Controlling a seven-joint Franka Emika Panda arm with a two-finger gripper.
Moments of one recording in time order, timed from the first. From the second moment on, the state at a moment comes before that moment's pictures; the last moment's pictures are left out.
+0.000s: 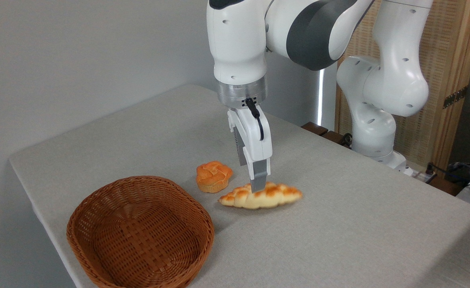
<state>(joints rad) -0.18 -0.30 0.23 -2.24 -0.07 1.87 1.26</state>
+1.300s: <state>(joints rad) -0.19 -0.01 0.10 -1.56 -0.07 1.62 0.68</state>
